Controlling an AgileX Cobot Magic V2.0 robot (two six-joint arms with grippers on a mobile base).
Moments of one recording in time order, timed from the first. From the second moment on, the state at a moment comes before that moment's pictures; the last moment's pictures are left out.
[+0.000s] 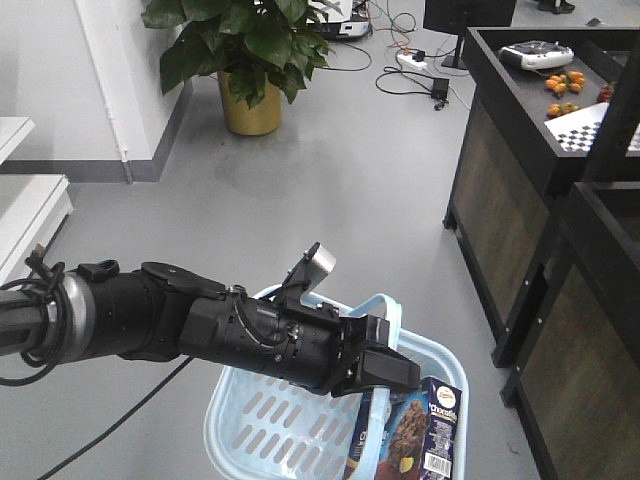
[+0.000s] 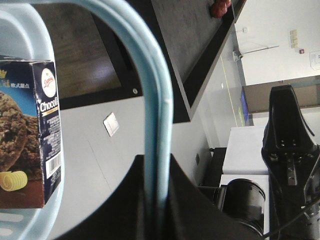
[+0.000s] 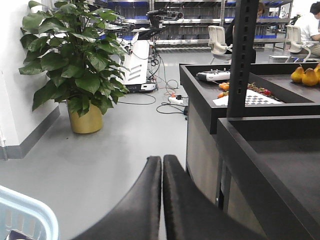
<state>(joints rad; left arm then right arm) -0.58 1.85 -1.04 -1.67 0.89 0.89 -0.05 -0.01 0.03 -0.13 0.10 0.10</state>
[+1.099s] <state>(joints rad) -0.58 1.85 -1.04 -1.67 0.89 0.89 -0.05 -0.01 0.03 -0.13 0.10 0.10</state>
